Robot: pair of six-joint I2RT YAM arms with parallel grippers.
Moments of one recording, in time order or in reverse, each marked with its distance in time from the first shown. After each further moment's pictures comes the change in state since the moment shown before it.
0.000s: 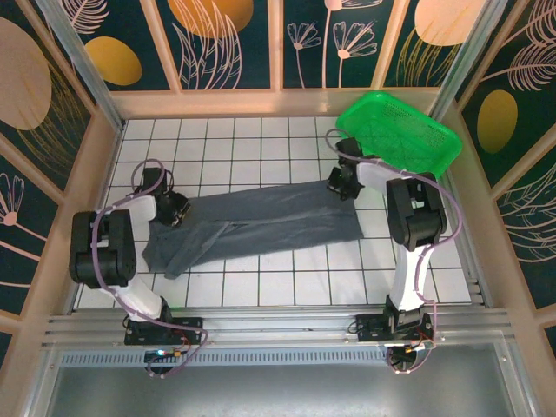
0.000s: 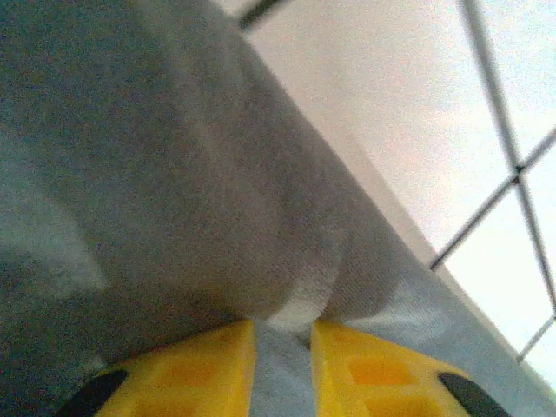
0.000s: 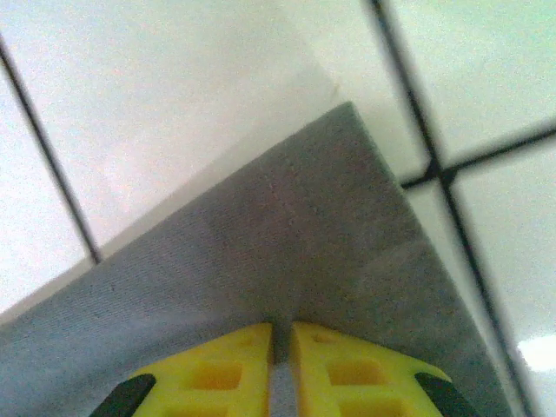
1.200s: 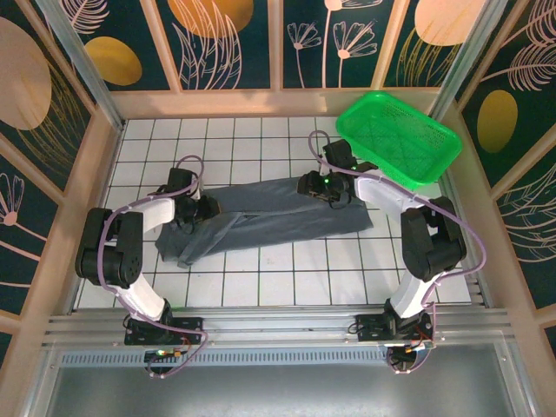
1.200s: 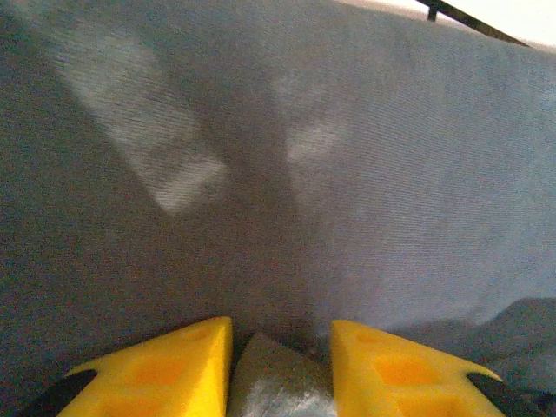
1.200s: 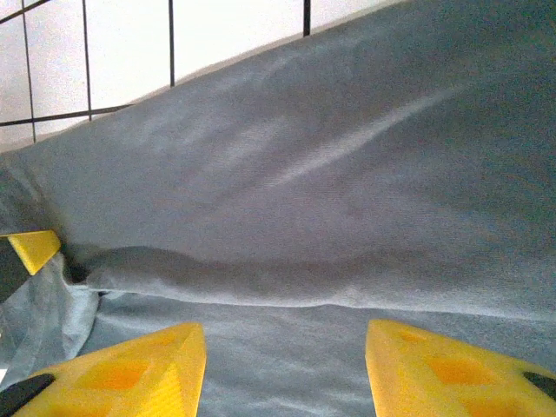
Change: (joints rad) left arm -0.197 -0.016 -0.038 0.034 0.106 0.473; right arm 0.180 -0.308 -0.165 0.052 -0.304 -0.087
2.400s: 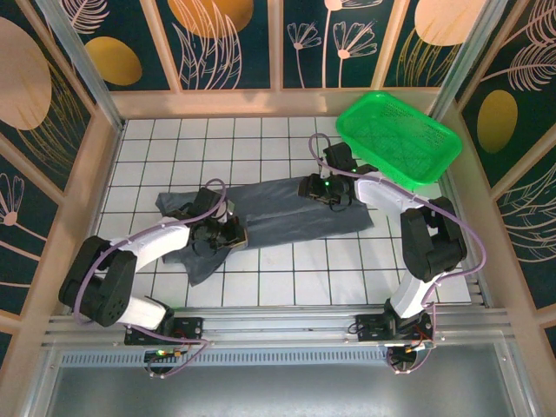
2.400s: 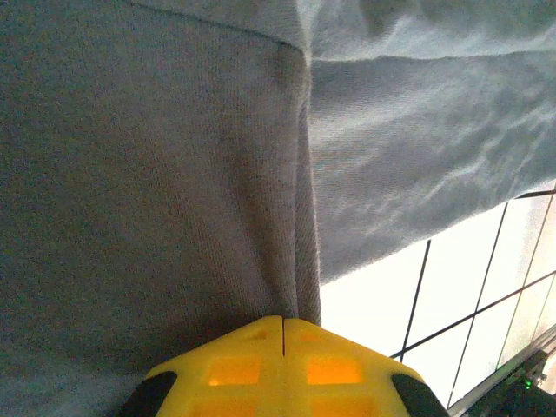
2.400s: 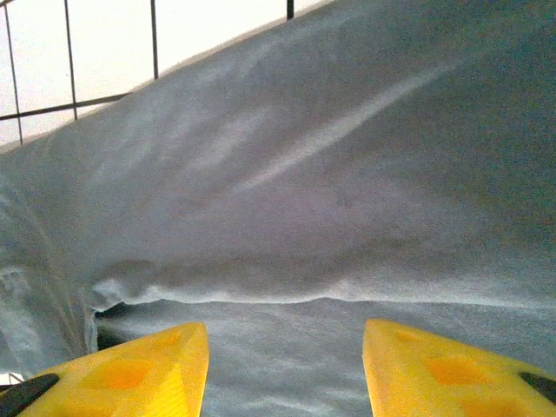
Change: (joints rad) left arm -0.321 -0.229 -0.141 -0.082 0.143 -0.301; right arm 0.000 -0.002 -0.033 0.008 0.001 0.012
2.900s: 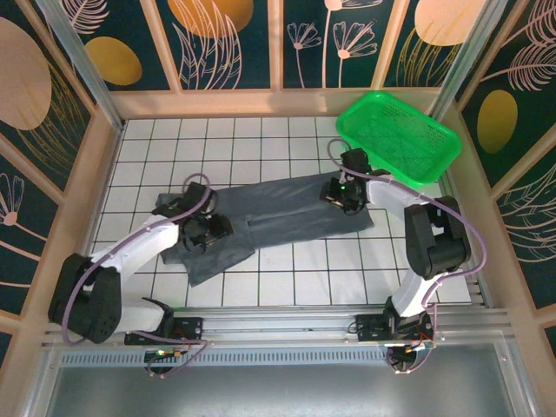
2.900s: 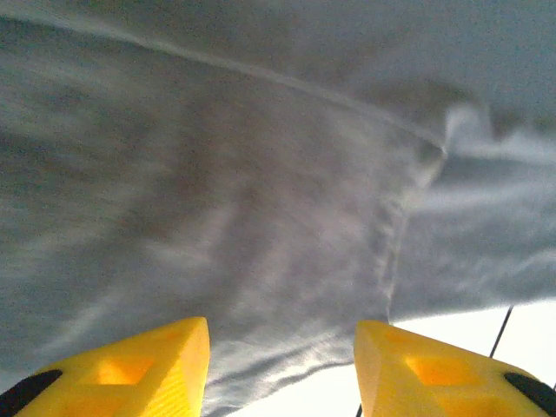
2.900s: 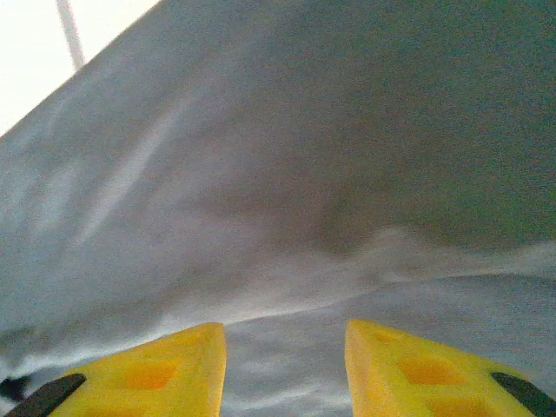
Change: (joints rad) left arm 0.089 -0.137 0.066 -0.275 -0.279 -0.050; right arm -0.134 0.000 -0.090 0.000 0.099 0.044
